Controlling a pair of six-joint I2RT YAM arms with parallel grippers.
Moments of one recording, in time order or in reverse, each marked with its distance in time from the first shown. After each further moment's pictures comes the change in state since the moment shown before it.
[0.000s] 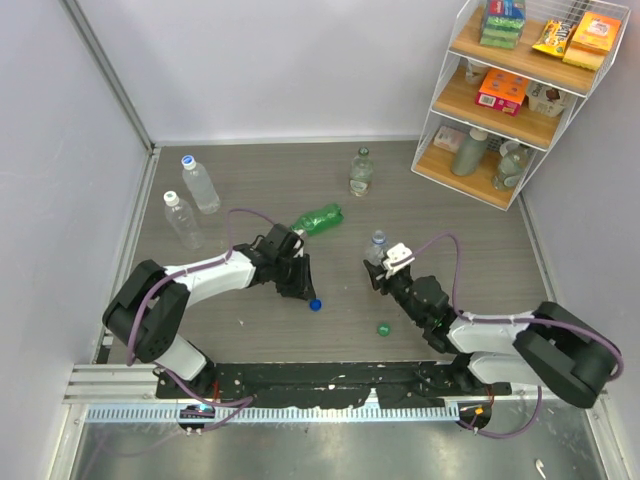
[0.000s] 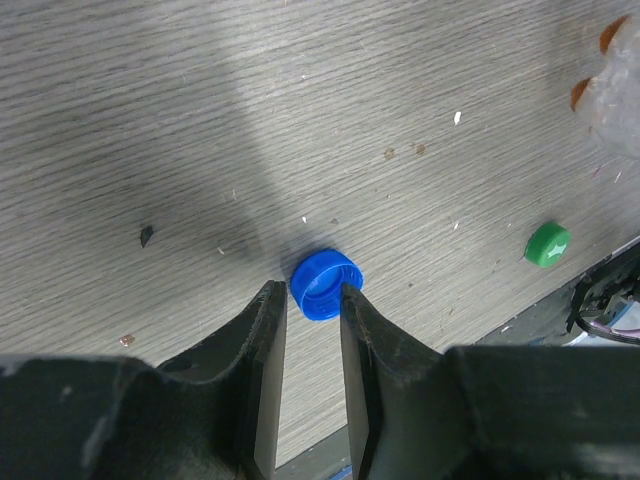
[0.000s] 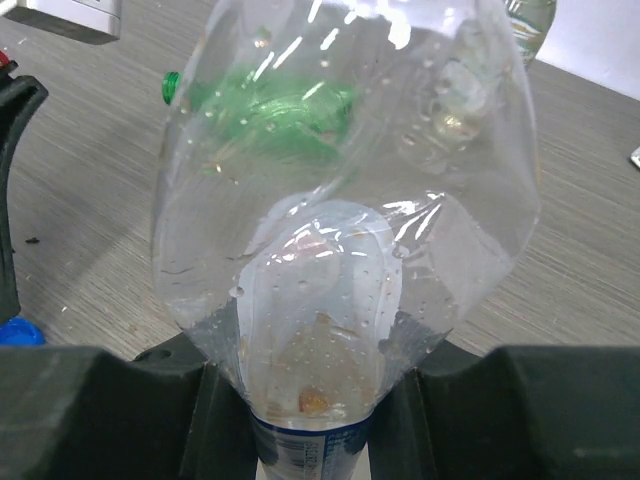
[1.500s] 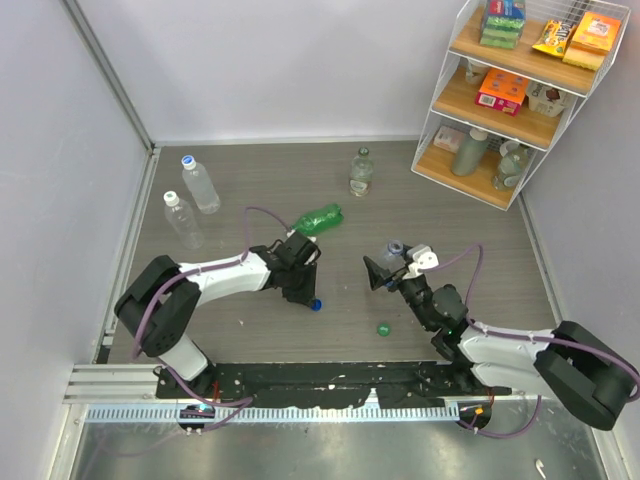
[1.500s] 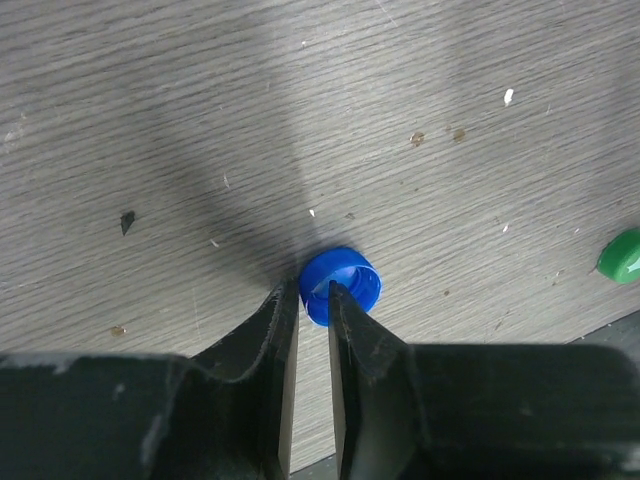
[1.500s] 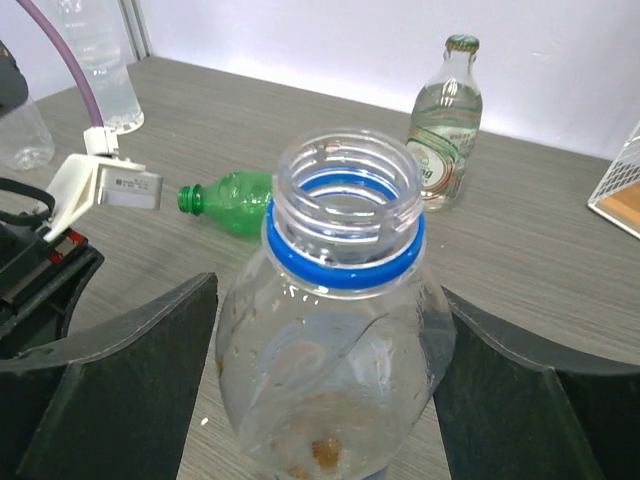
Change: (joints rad) left arm -0.115 0.058 0.060 -0.088 -0.156 0.005; right arm 0.000 -0.100 -0.098 0.229 0.043 0.060
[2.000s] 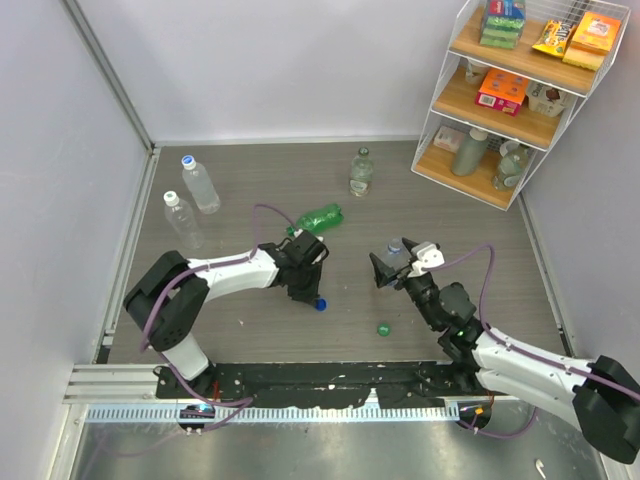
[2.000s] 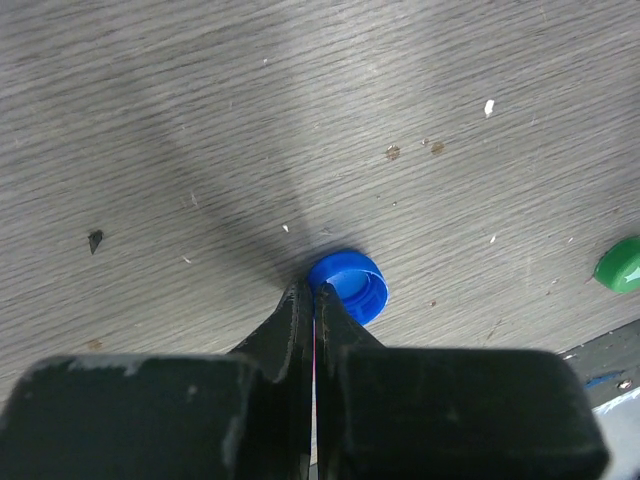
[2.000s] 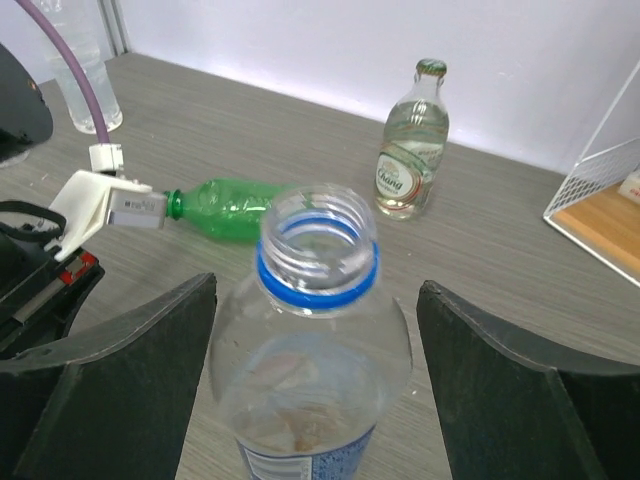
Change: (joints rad) left arm -0.034 0.053 0.064 -0.040 -0.027 -0.001; right arm 0.000 -0.272 0.047 -0.322 0.022 -0.047
